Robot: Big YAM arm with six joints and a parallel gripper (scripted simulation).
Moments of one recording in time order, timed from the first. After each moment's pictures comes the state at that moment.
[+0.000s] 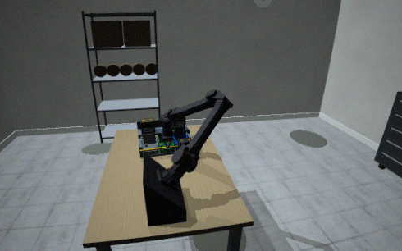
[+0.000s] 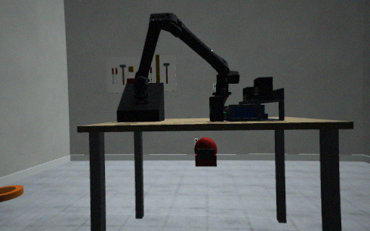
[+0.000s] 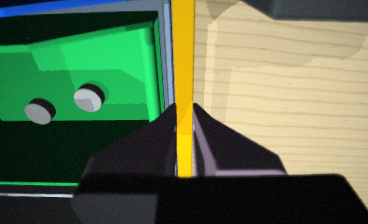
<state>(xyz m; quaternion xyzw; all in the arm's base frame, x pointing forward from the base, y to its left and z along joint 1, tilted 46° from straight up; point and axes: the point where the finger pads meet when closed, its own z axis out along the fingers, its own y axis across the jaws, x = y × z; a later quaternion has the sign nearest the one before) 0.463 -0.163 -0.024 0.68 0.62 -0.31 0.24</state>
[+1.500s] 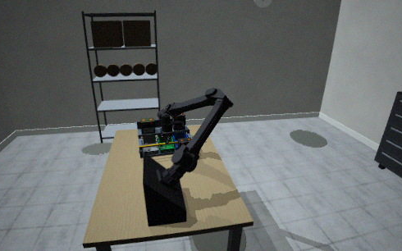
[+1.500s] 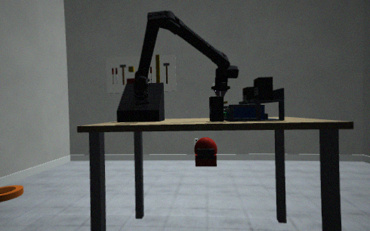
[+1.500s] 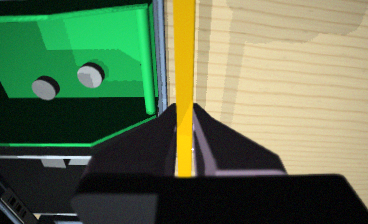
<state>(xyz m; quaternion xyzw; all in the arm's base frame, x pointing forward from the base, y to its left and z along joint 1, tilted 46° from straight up) 0.460 -0.135 -0.003 0.68 0.62 -0.32 0.23</state>
